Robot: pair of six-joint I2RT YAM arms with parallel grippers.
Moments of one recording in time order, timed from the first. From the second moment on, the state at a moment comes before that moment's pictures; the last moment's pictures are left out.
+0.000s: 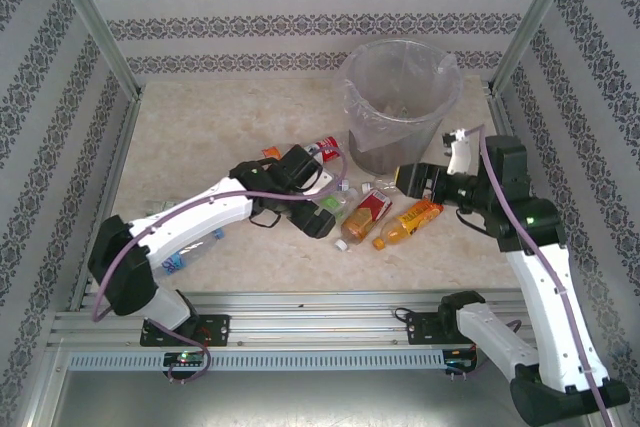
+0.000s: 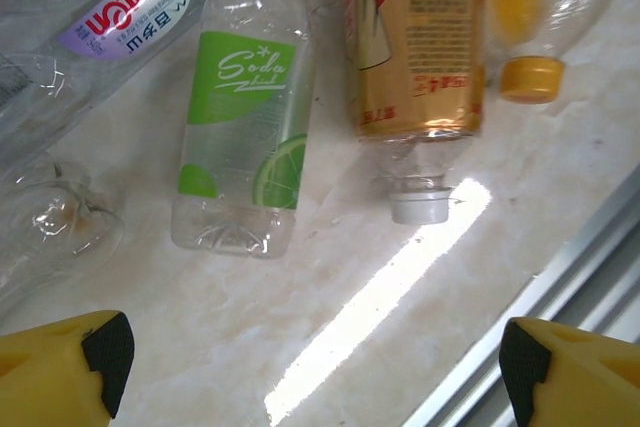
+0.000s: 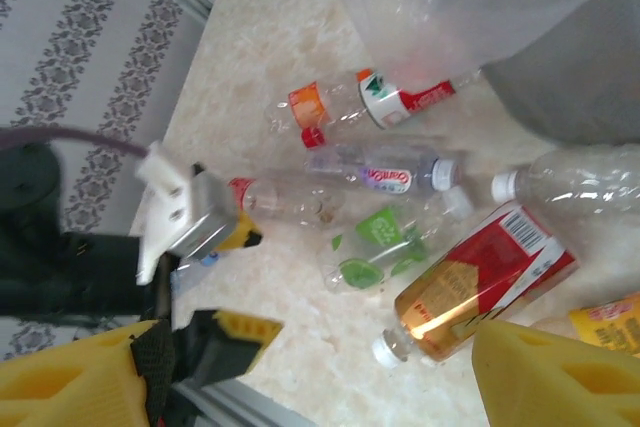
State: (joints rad) left arm -0.79 1.56 1.29 -0.85 0.10 -0.12; right arm 0.17 0.84 1.15 -0.94 -0.53 0.42
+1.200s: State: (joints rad) left arm -0.79 1.95 1.38 -0.83 -0.02 -0.06; right arm 0.17 0.71 0.92 -0.89 -0.66 0.48
